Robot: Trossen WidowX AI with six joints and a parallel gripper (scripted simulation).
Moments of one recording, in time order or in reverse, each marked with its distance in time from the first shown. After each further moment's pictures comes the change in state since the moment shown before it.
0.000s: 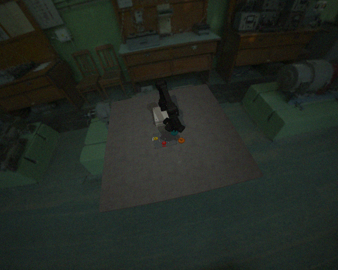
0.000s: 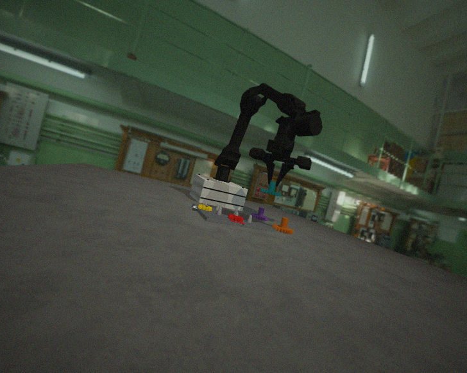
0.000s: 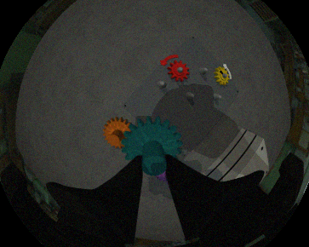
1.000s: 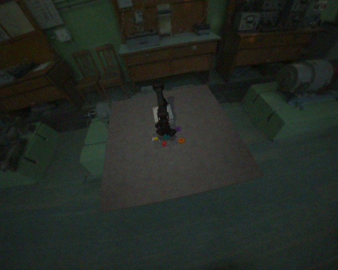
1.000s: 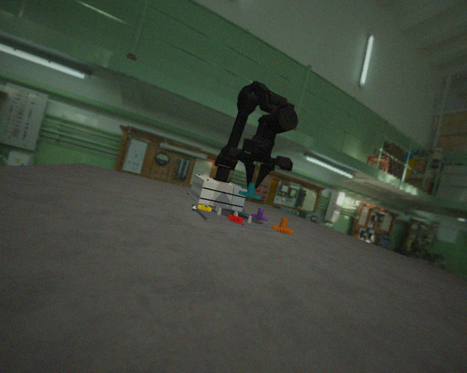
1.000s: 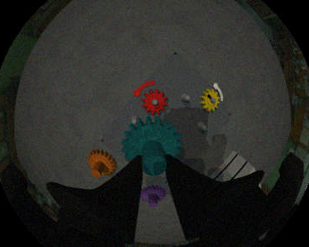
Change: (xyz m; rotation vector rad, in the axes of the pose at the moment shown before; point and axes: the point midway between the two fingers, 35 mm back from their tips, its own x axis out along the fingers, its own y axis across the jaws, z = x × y) arm 0.021 -0.045 0.058 0.023 -0.005 -0.002
